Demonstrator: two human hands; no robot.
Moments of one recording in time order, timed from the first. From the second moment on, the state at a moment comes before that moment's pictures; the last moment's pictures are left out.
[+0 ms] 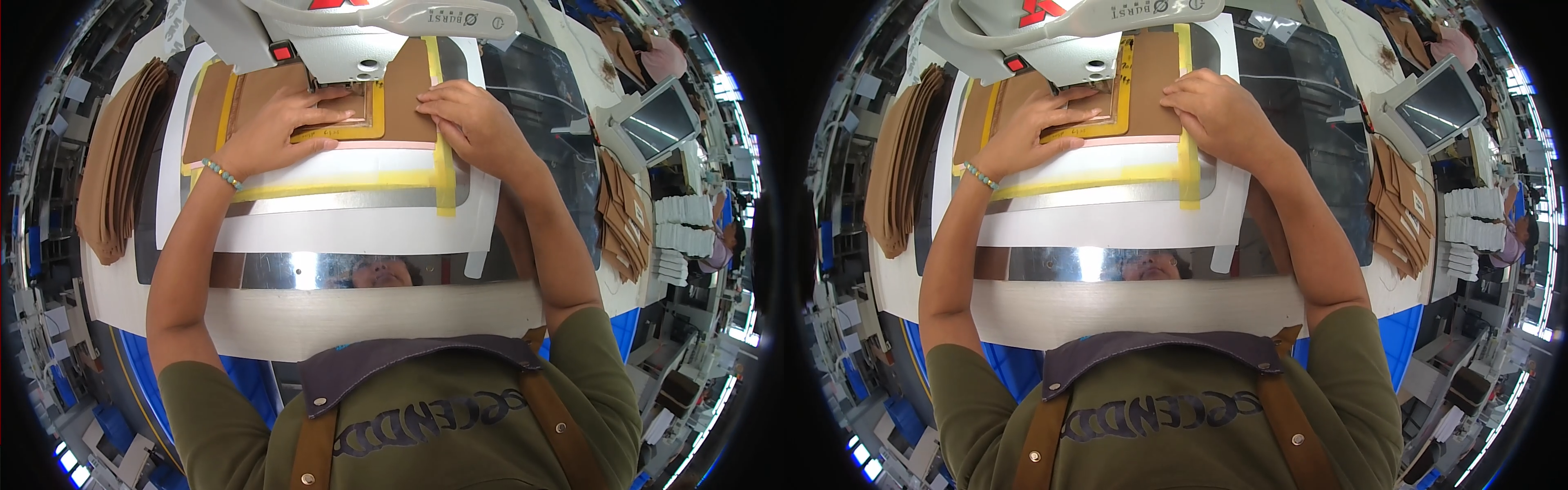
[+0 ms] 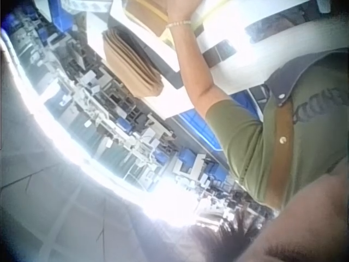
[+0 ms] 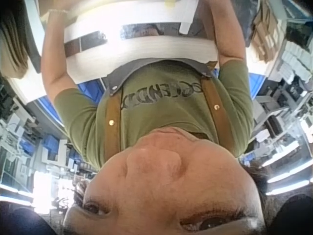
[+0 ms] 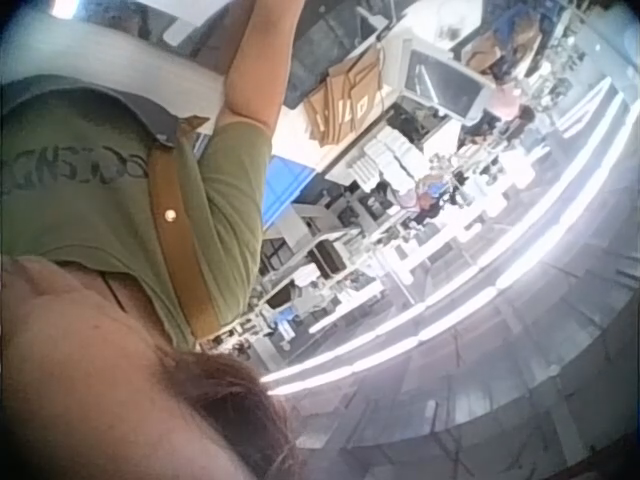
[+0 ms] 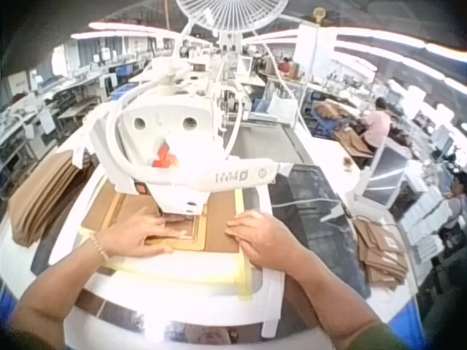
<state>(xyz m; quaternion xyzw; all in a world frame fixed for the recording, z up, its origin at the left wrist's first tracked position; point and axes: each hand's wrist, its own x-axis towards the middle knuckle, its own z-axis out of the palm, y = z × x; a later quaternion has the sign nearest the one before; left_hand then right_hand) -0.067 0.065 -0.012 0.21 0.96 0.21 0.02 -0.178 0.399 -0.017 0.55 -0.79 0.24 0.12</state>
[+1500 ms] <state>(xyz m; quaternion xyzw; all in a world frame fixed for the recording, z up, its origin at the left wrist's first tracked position) -0.002 -0.089 -0.040 -0.01 0.99 0.06 -0.11 -0.099 0.549 0.015 0.40 -0.91 0.16 -0.01</state>
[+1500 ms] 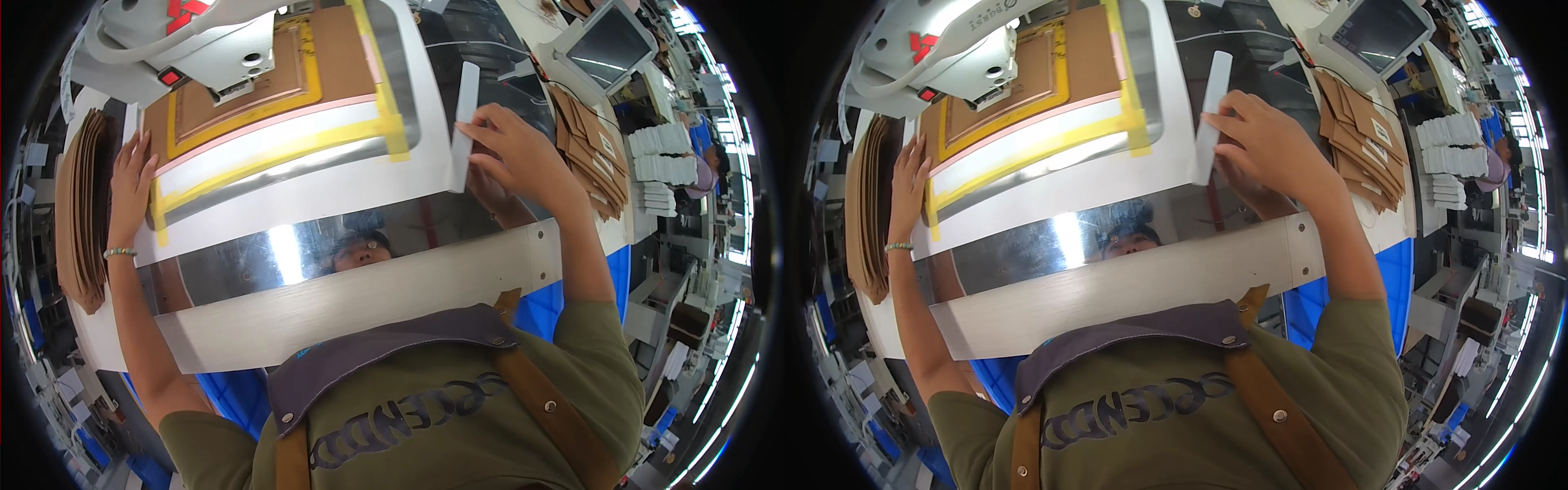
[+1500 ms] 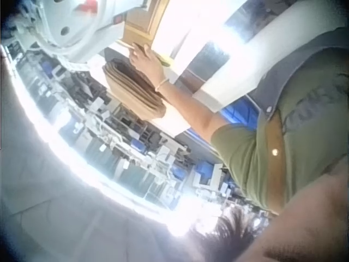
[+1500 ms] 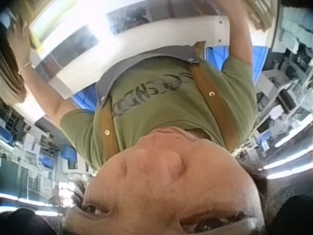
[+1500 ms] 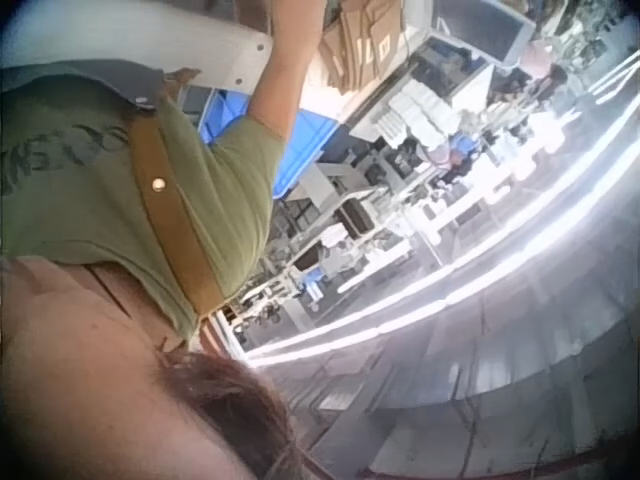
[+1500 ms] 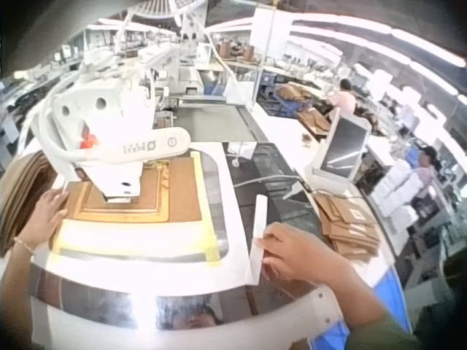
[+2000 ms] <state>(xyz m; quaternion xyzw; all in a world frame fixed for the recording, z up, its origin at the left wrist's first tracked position) -0.094 0.040 -0.059 0.07 0.97 0.06 -0.24 -0.114 0.525 0.054 0.35 -0.66 0.60 -0.26</state>
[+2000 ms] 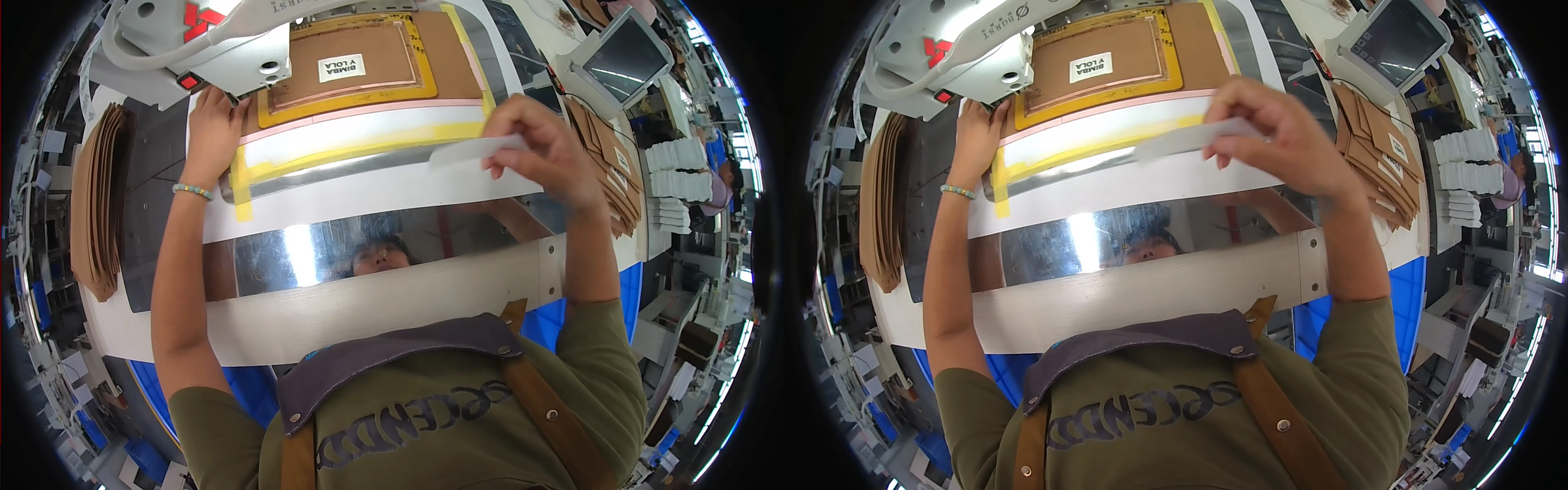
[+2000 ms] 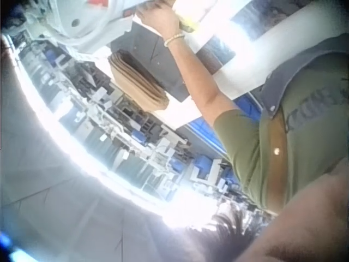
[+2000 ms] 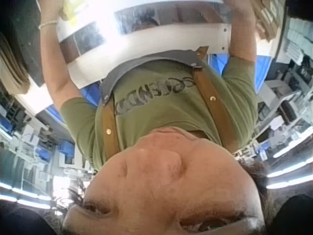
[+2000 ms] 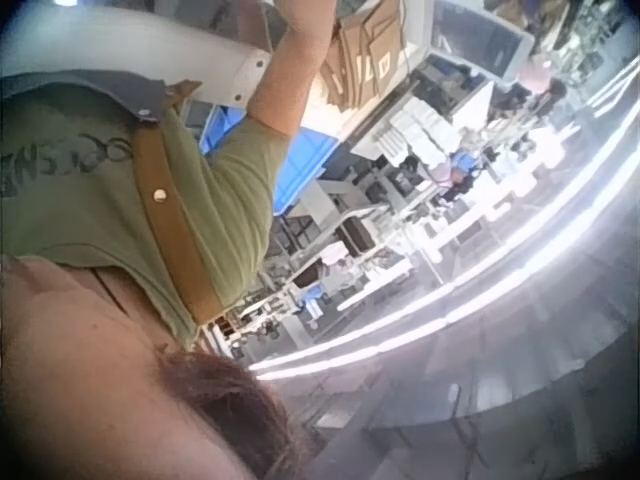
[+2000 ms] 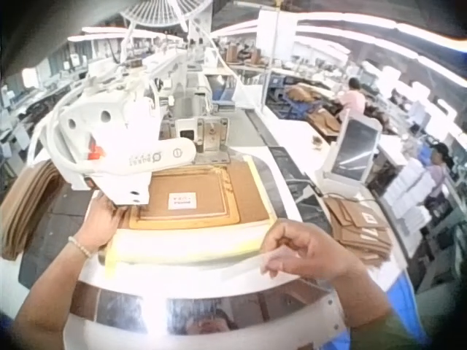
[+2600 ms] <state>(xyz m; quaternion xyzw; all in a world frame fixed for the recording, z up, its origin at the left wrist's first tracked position) -0.100 0.046 -0.041 -0.14 0.94 0.22 -0.24 -0.096 0.471 -0.011 0.43 -0.74 0.49 -0.19</state>
